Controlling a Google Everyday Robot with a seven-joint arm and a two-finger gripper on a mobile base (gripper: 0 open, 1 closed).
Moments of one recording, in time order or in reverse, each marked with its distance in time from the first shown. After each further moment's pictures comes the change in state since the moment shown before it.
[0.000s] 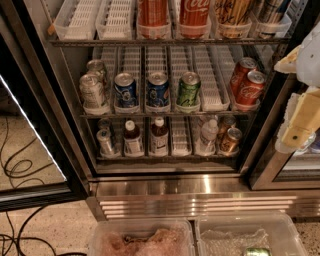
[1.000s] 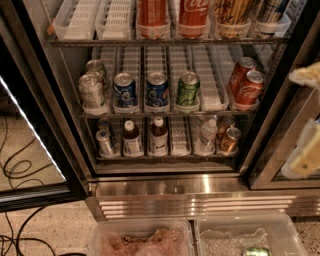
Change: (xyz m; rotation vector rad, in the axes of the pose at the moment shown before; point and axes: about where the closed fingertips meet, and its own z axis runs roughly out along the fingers) arm 0.010 0.032 -0.005 0.116 -0.128 0.016
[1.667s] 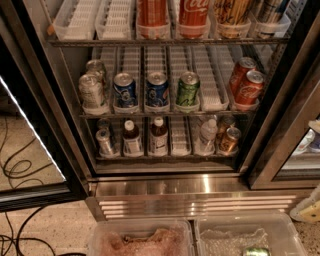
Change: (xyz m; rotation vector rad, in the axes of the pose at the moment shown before) arm 0.075 0.048 0.041 0.054 -0.134 0.121
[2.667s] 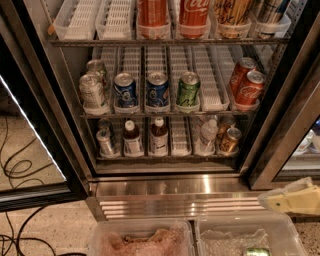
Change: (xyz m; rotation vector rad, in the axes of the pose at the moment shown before) arm -0.005 0.004 0.025 0.133 -0.191 0.402
